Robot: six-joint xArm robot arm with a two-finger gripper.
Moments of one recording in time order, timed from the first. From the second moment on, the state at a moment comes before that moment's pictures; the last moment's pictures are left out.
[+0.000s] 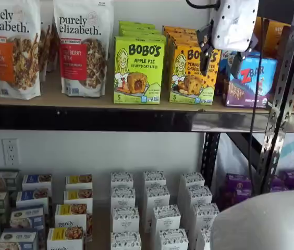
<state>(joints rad) 0.03 -0.71 -1.15 0.02 1.67 0.04</state>
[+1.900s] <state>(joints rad) 0.13 -0.38 -1.46 -0.07 1.53 0.13</state>
